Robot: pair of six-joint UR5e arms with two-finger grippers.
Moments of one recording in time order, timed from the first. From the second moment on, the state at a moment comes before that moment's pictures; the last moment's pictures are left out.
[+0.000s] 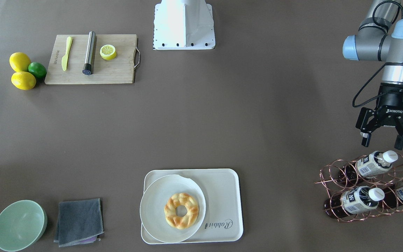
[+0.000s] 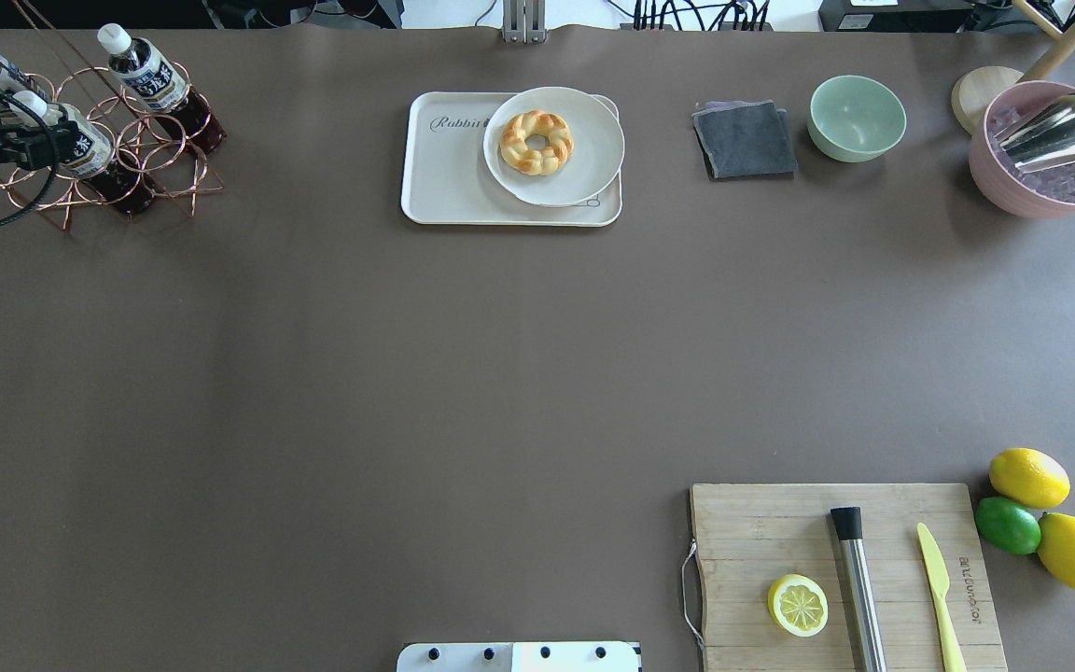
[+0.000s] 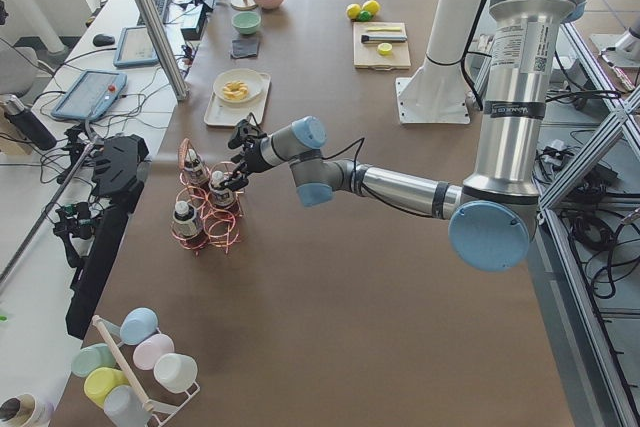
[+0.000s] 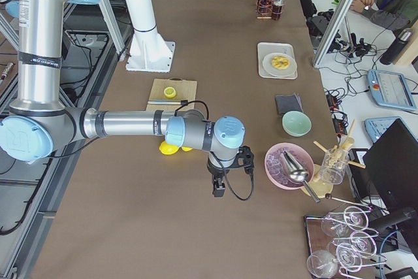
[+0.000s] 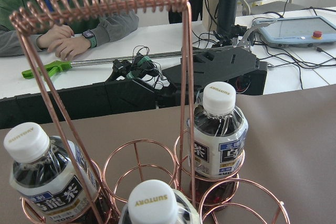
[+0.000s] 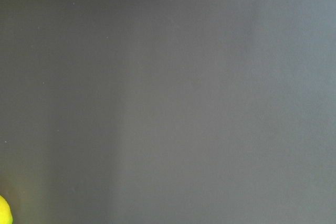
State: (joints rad) left arm -1.00 -1.65 -1.62 -2.63 -1.56 -0.81; right arm 1.55 -1.69 1.74 -1.73 2.29 -0.22
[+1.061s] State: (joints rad) left arm -1.02 -1.66 -1.58 -2.63 -1.56 -0.76; right arm 1.55 -1.69 1.74 -1.73 2.29 -0.22
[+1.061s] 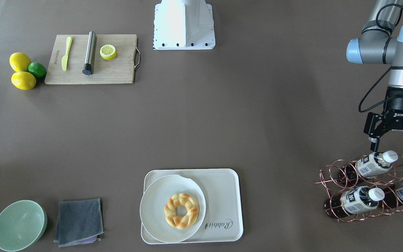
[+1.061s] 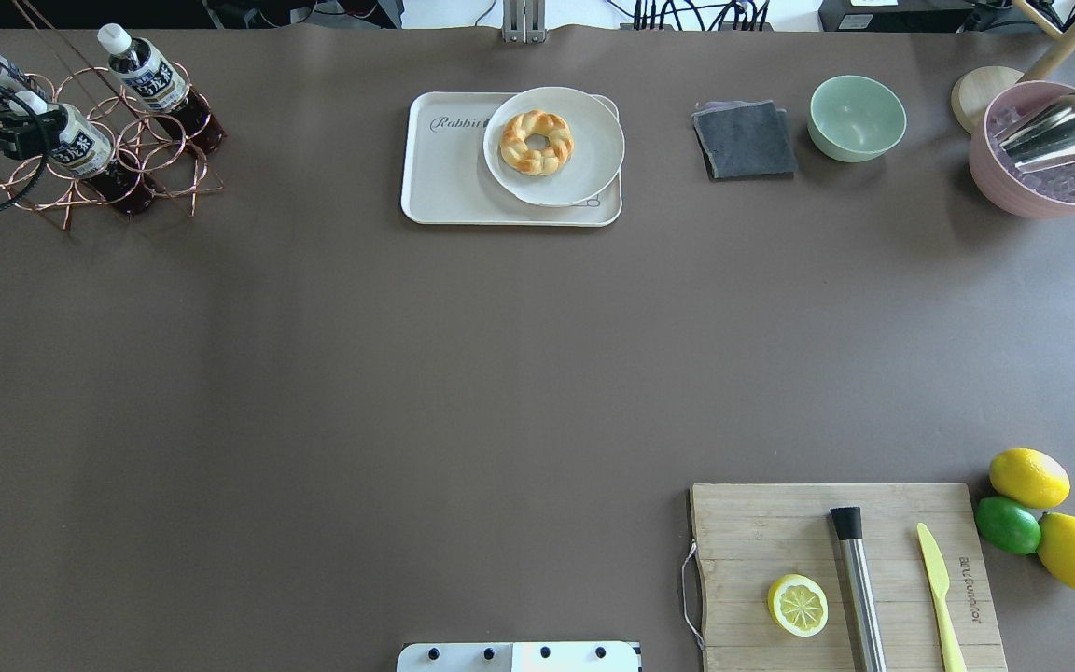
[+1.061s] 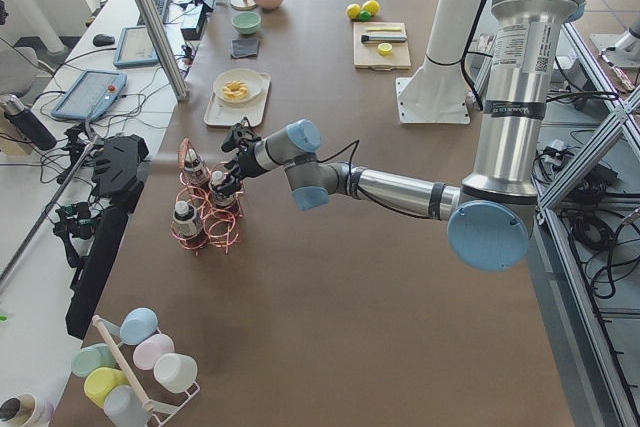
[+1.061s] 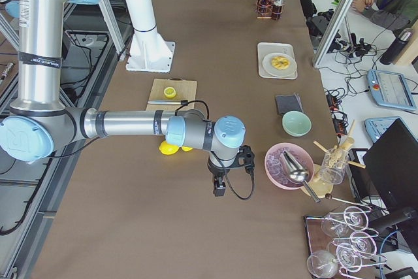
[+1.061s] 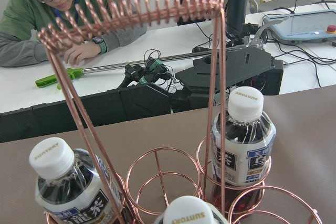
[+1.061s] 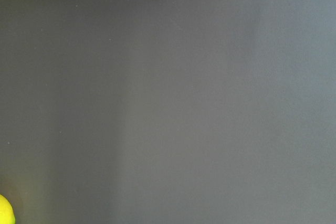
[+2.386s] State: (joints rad) left arm -1.02 -1.67 -1.55 -2.69 -1.56 -0.81; right arm 1.55 -1.69 1.74 -1.73 2.29 -0.22
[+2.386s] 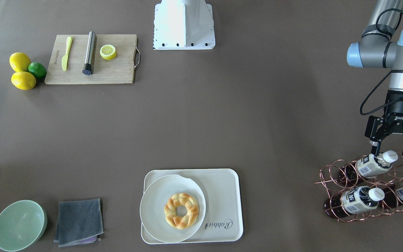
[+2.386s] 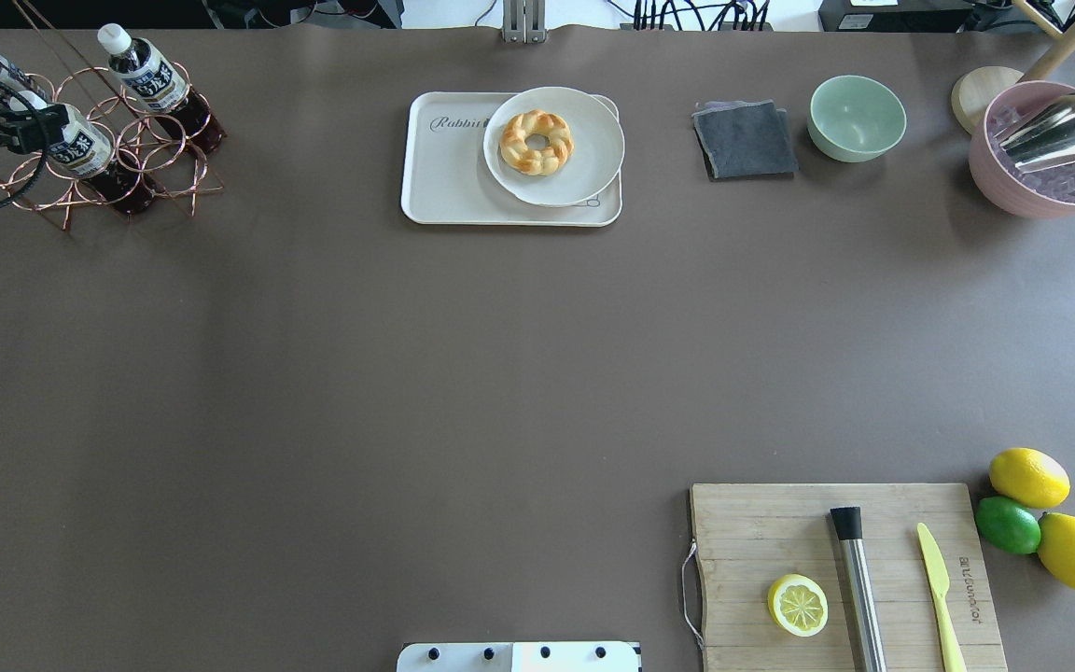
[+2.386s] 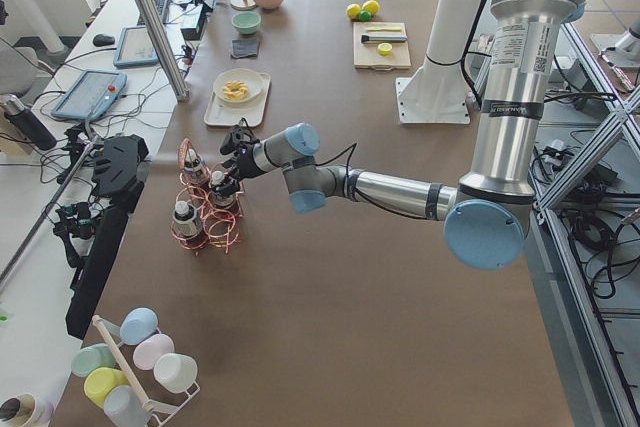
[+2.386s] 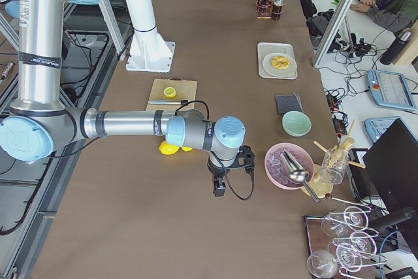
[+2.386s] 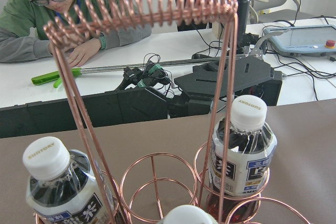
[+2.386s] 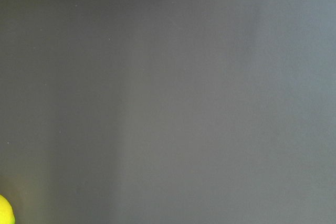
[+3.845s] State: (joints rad) left arm -1.06 -1.68 -1.57 -2.69 -1.59 -0.81; right arm 1.55 -1.69 1.74 -1.73 2.29 -0.22
